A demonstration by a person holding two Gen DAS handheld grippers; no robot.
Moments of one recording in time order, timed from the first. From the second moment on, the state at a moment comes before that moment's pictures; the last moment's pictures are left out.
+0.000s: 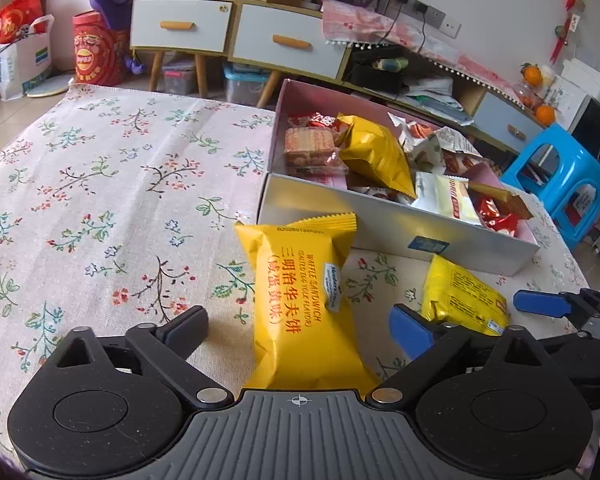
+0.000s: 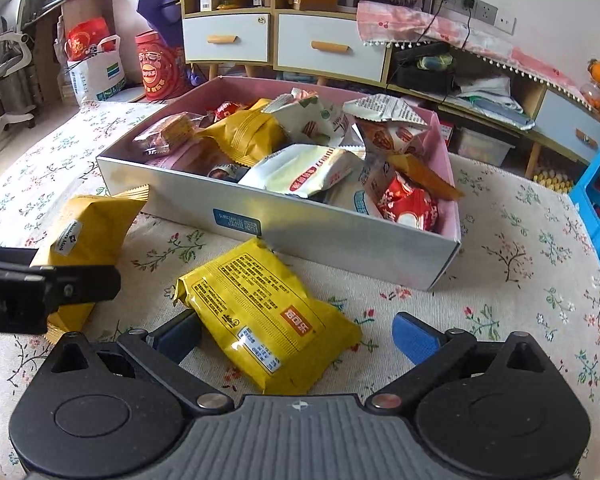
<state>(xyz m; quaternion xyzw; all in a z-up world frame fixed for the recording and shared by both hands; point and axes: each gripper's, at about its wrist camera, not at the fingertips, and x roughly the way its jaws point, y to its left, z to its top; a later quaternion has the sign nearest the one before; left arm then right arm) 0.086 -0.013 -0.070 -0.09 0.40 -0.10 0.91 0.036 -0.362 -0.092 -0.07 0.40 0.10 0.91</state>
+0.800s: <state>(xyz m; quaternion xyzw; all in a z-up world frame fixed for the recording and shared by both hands) 0.081 -0.006 -0.065 -0.09 0.41 -0.11 0.90 0.025 -0.342 -0.082 -0.10 0.39 0.14 0.90</state>
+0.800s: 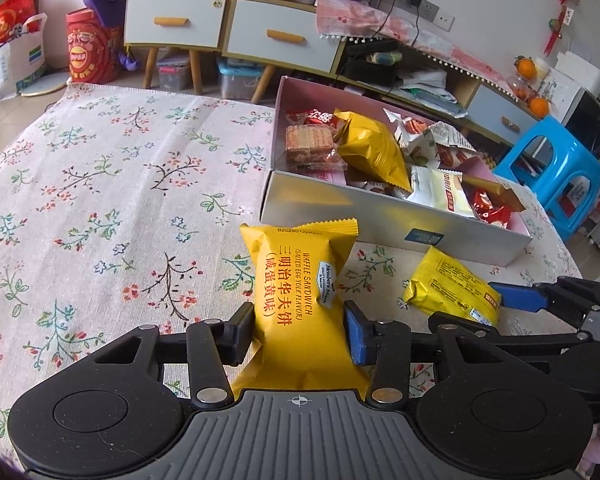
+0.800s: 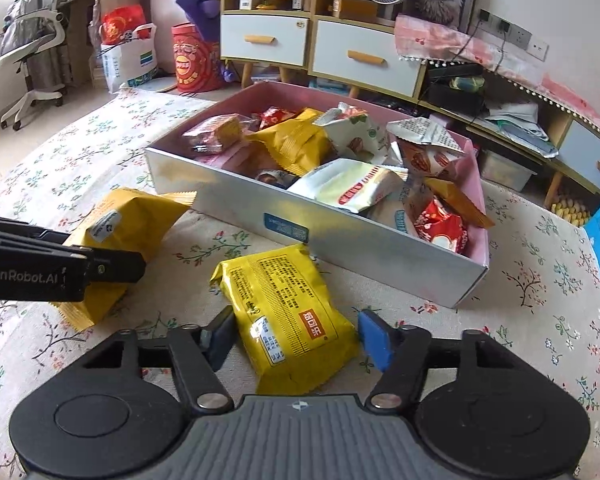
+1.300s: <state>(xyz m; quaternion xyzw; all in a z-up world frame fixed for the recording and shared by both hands) 0.081 0.006 -0.057 -0.11 0.42 -0.11 0.90 0.017 -0.349 -0.068 -0.08 0.39 0.14 0.91</state>
